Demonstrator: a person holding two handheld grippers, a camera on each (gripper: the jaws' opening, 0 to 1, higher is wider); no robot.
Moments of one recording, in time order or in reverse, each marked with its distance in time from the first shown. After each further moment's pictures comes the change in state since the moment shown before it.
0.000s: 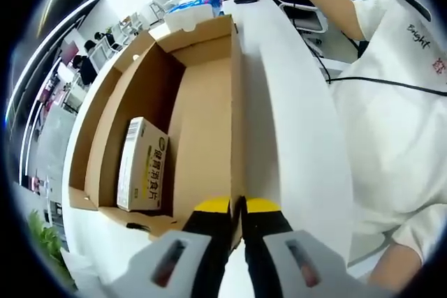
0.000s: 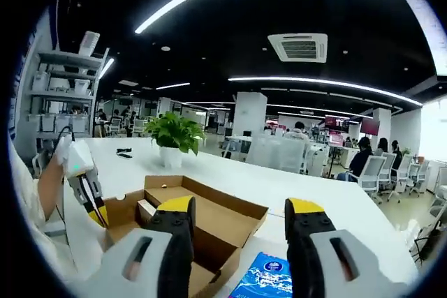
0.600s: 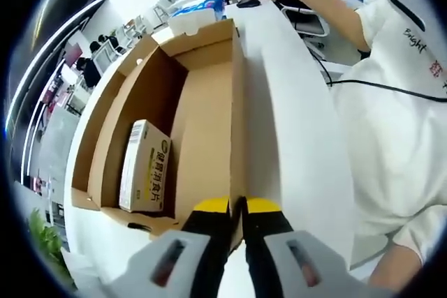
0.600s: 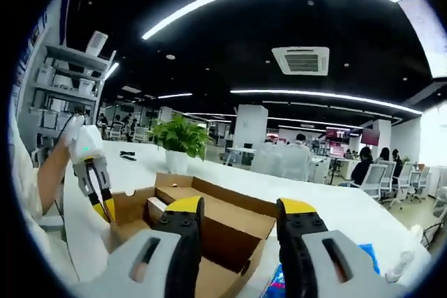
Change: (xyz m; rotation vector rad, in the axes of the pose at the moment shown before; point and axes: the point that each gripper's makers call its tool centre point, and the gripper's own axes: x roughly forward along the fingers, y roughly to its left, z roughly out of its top) left arm 0.000 0.000 0.002 0.015 -0.033 0.024; right arm -0.003 0.041 -0.034 0.031 -0.054 0.024
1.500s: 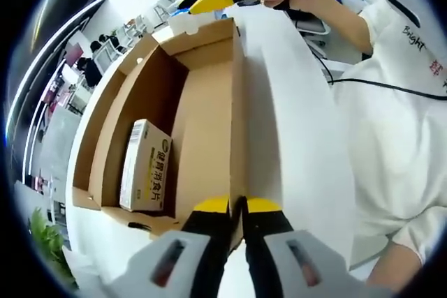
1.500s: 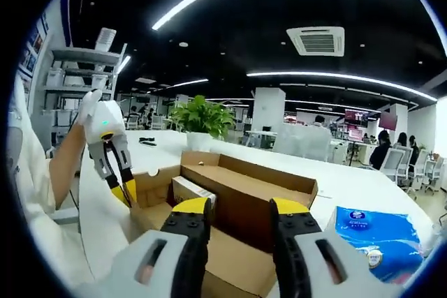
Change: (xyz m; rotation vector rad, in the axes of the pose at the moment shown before) left arm -0.001 -0.002 -0.002 -0.003 0.013 0.016; right arm 0.006 0.045 -0.037 -0.014 0.093 0.103
